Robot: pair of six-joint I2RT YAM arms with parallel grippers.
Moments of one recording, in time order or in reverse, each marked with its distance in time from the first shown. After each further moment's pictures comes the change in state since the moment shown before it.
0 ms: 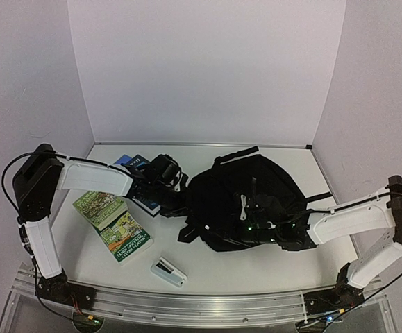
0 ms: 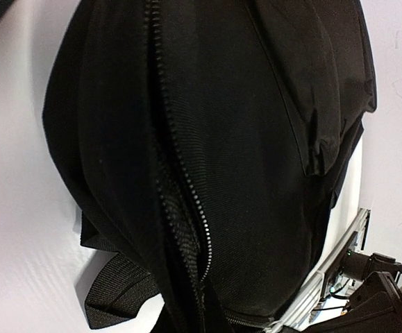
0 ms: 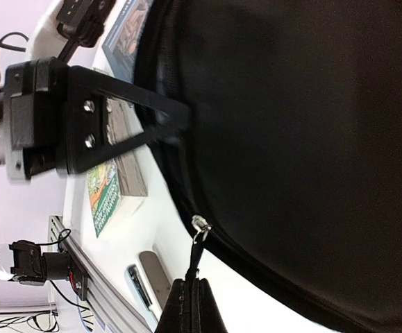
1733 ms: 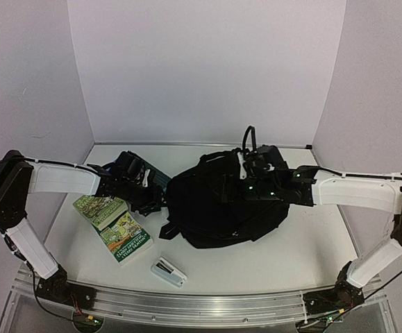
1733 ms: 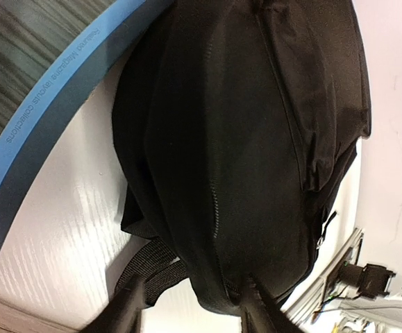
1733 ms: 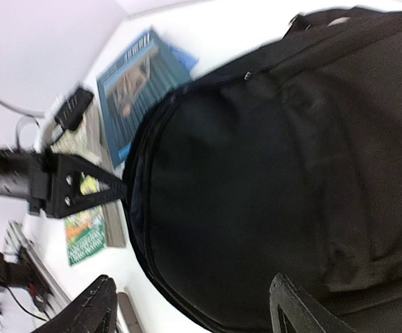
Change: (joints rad) left arm 0.201 -0.225 -0.247 0.028 0.058 0.069; right arm -0.172 -0.006 0.387 -0.438 -0.011 -0.411
